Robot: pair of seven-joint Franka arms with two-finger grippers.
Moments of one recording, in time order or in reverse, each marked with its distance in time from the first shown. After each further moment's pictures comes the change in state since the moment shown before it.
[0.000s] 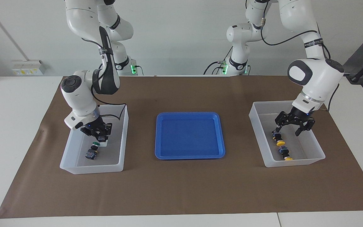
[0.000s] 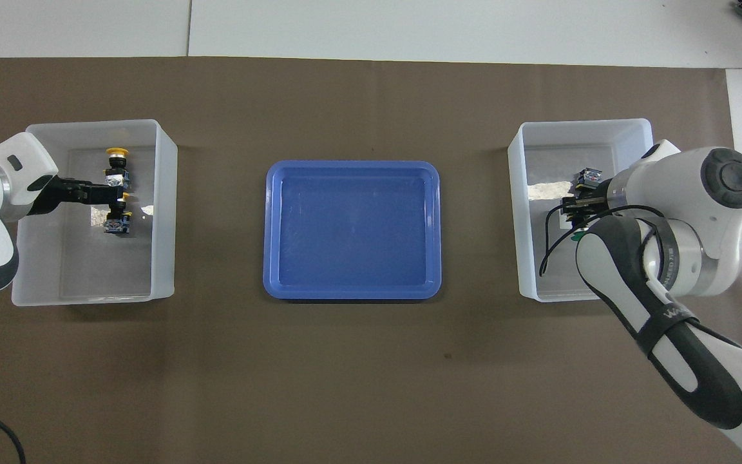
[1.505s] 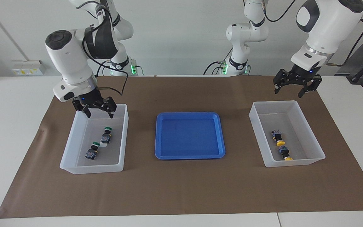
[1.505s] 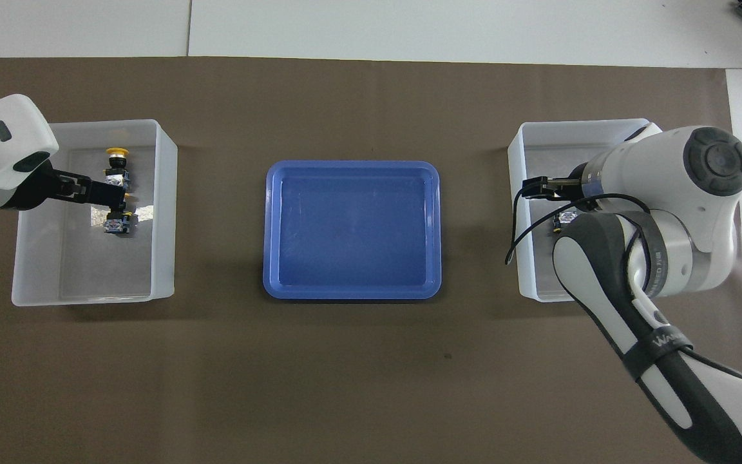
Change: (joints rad) left arm -0.131 -0.153 0.008 0.370 0.238 -0.691 -0.286; right arm 0.054 -0.179 0.004 0.308 -0.014 -0.494 0.197
